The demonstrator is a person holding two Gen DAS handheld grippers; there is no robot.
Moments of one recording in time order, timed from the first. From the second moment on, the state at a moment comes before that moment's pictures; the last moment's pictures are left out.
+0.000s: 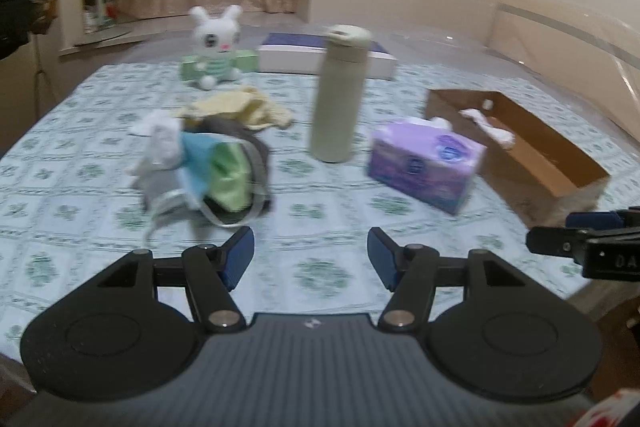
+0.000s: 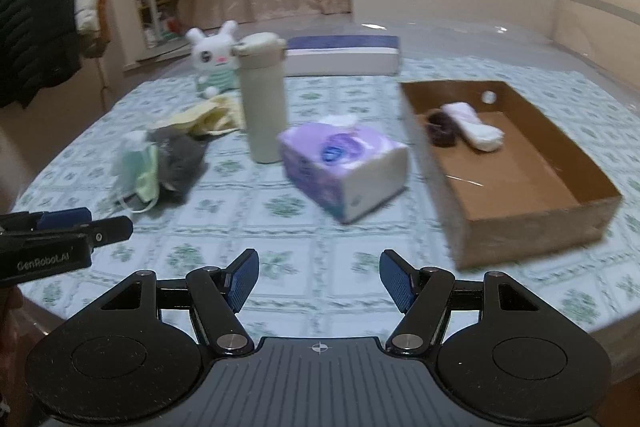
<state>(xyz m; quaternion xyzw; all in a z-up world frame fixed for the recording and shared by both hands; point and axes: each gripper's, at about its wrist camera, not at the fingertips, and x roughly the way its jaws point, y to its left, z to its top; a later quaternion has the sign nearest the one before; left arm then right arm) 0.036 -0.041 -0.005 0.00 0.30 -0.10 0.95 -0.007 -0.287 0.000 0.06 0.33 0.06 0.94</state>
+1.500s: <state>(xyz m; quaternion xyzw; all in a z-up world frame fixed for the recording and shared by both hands) 0.181 0.105 -0.042 0.03 0.34 -0.06 0.94 0.190 -0.133 -0.029 -0.03 0.33 0.23 0.92</state>
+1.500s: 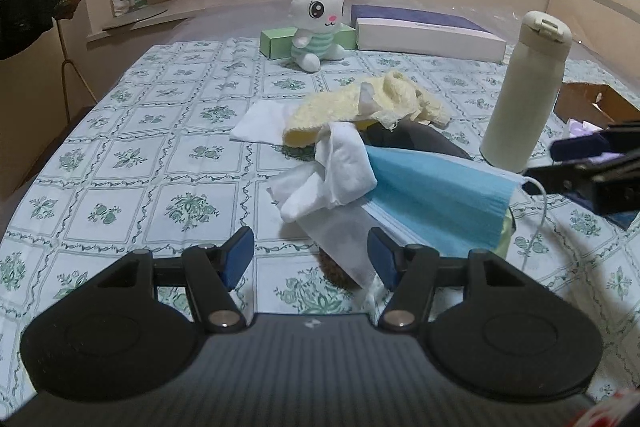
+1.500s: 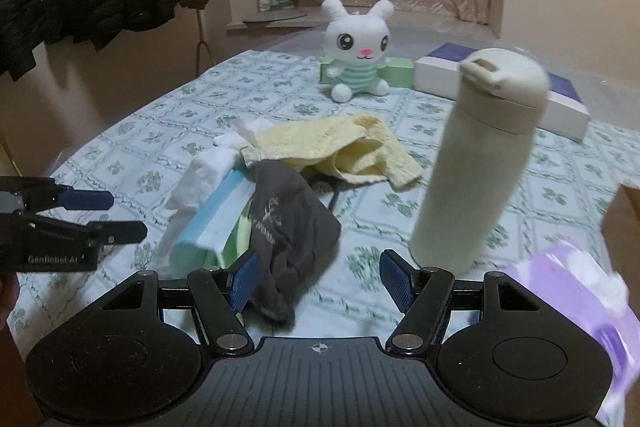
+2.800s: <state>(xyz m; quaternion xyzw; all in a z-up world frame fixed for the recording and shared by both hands) 0.217 0.098 -0.075 -0.02 0.39 -0.10 0.92 0.225 -0.142 -0.059 -0.01 0.37 0.22 0.90</state>
